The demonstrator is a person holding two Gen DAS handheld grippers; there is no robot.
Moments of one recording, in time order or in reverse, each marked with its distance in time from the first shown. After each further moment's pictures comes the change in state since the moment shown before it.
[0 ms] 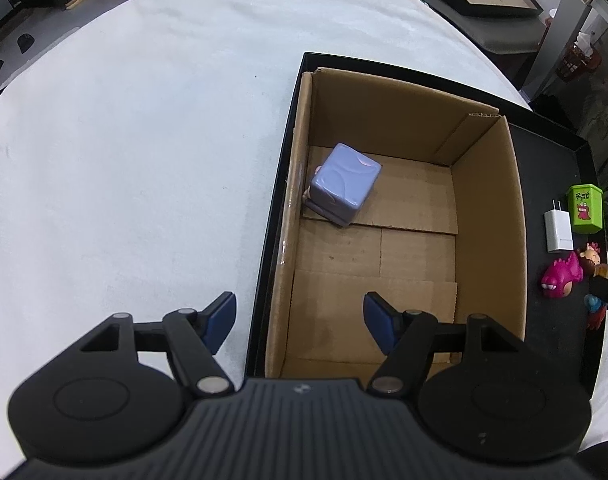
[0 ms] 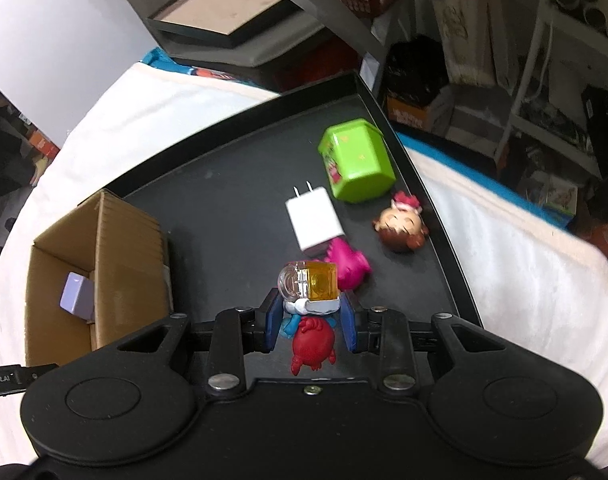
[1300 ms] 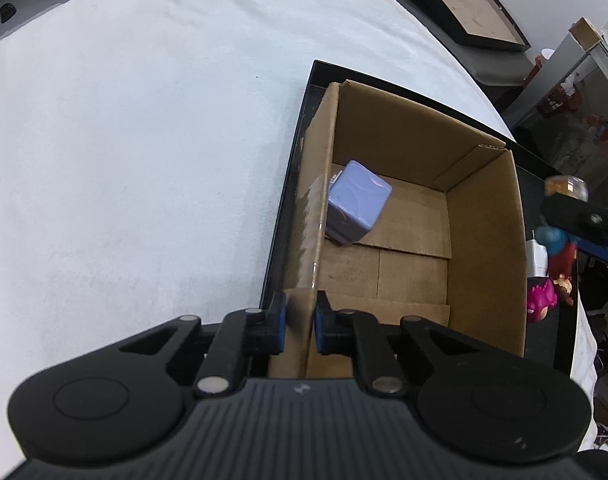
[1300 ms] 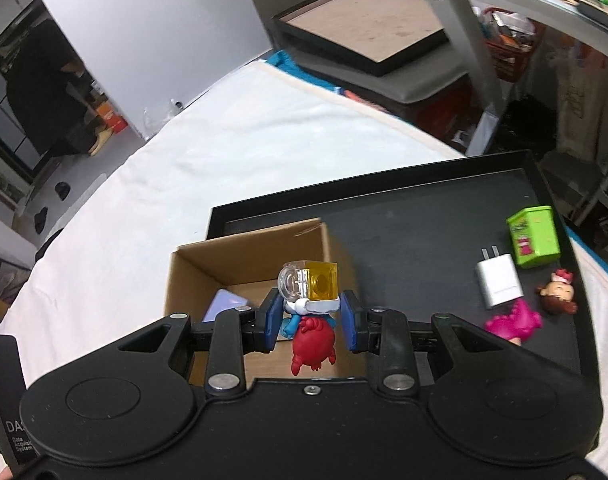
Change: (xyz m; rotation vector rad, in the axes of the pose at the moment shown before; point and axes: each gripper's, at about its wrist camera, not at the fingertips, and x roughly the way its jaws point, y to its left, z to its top) left arm 0.018 0.040 0.007 -0.068 -0.026 -0.170; right arm -0.019 0.156 0.016 -0.182 -0.032 0.130
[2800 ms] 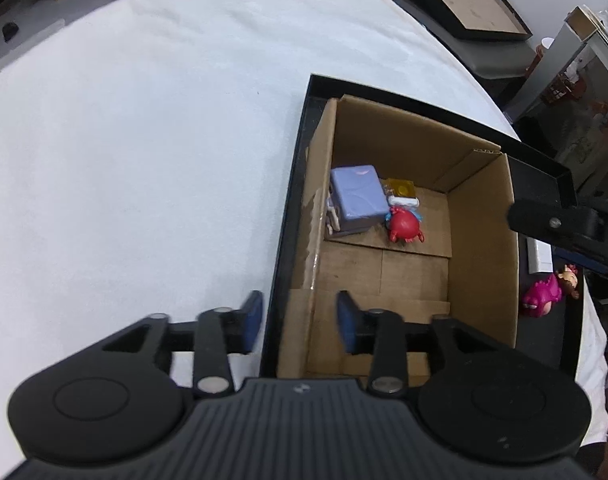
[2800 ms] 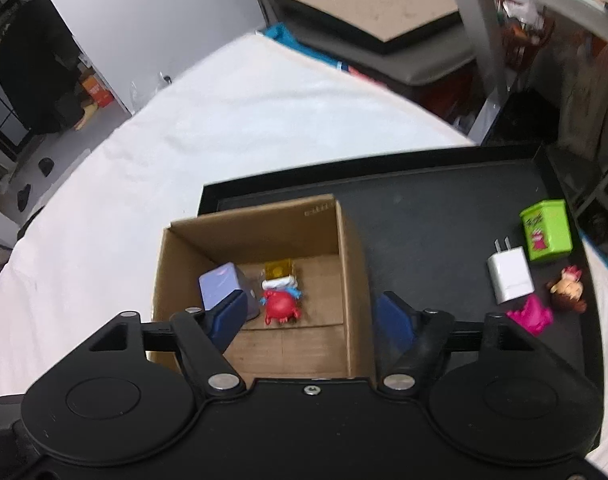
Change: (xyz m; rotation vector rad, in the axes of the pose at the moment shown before) left arm -0.020 -0.013 0.010 0.045 0.005 0.073; right arm 0.012 0.011 0.001 -0.024 0.054 -0.057
